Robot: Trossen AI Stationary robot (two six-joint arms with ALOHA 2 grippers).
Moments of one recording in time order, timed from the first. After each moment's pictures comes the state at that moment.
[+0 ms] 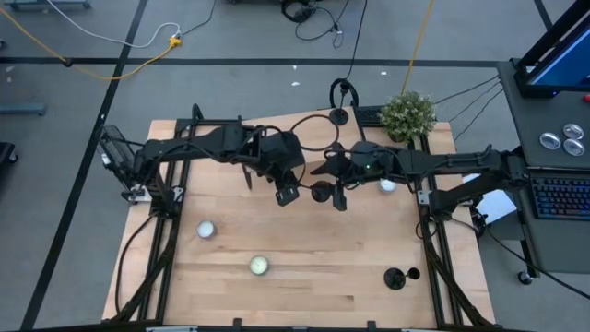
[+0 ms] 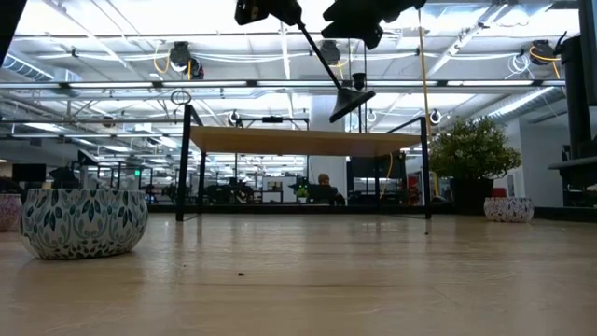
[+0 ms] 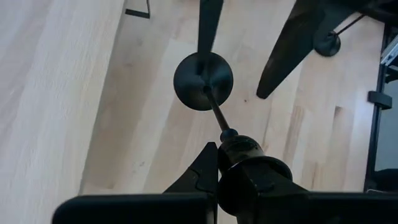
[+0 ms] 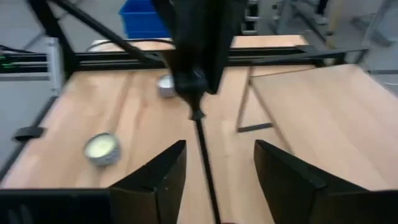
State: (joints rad) left arm 0.05 1.80 2.00 -1.17 0.02 -0.31; right arm -0.06 1.31 1.09 -0.19 -0.05 0.02
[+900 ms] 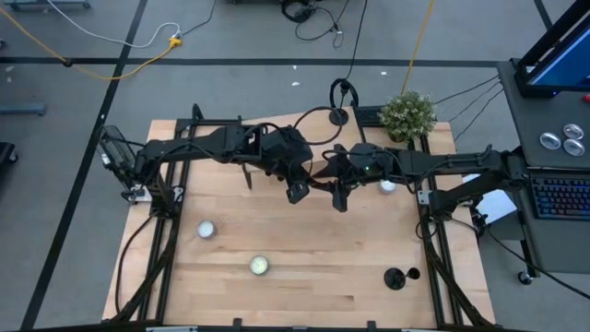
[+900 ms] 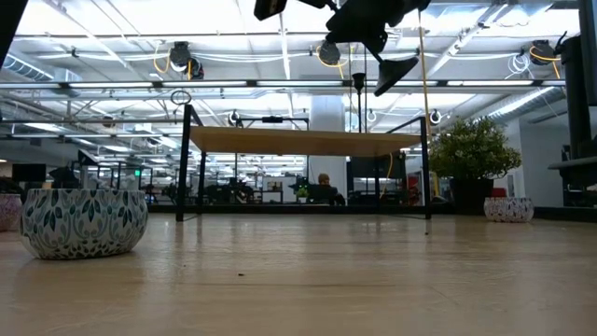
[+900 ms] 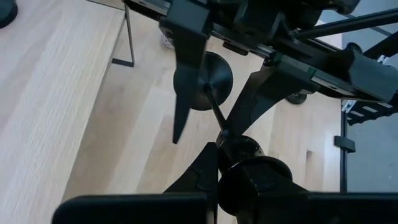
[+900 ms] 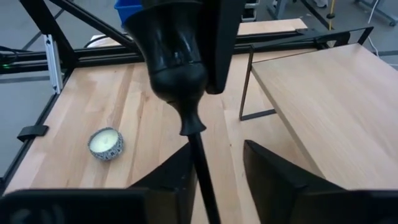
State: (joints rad) left arm 0.04 1.81 2.00 -0.98 0.06 -0.35; right arm -0.06 1.31 1.09 -0.23 -0.03 0.07
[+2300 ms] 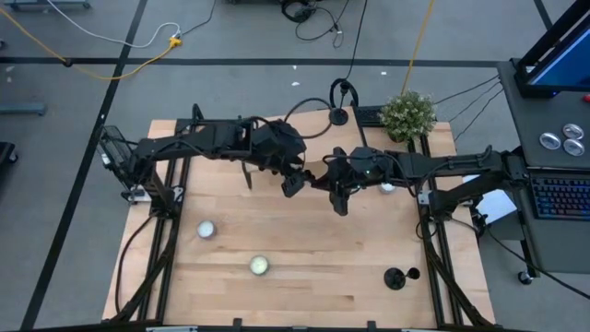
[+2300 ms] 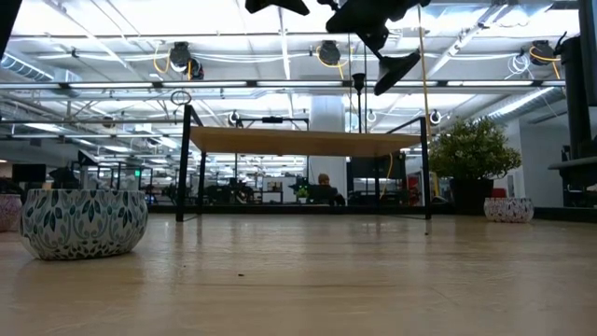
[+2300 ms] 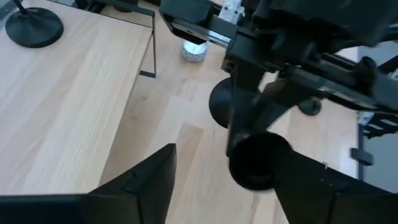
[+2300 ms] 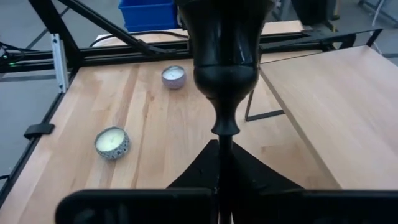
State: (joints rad) left arm 0.04 1.76 2.00 -1.00 -0.01 -0.34; right arm -0.04 1.31 1.09 -0.23 -0.02 0.07
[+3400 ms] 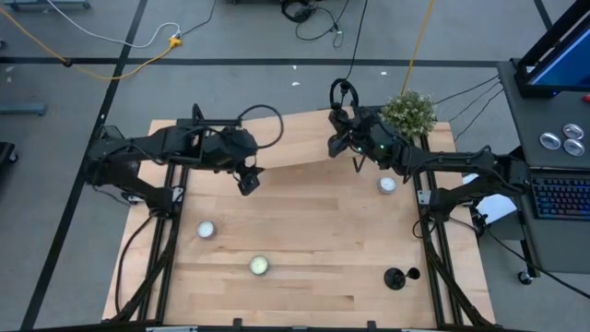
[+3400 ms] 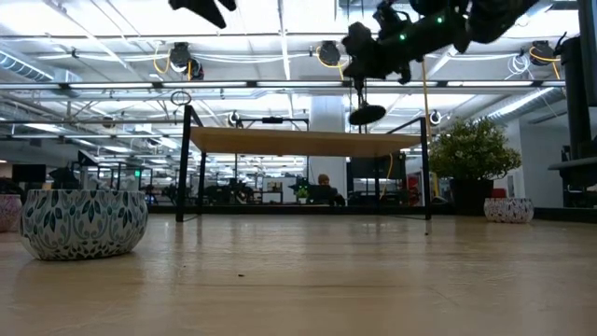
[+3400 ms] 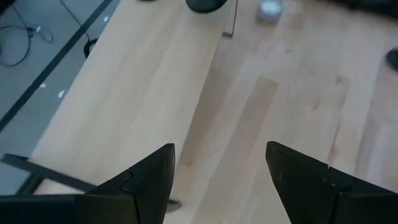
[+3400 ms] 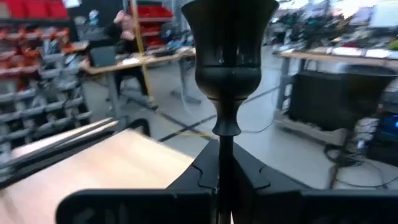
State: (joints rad) left arm 0.02 1.37 1.60 -1.08 -0.29 -0.34; right arm -0.34 1.28 0.78 0.47 0.42 0.07
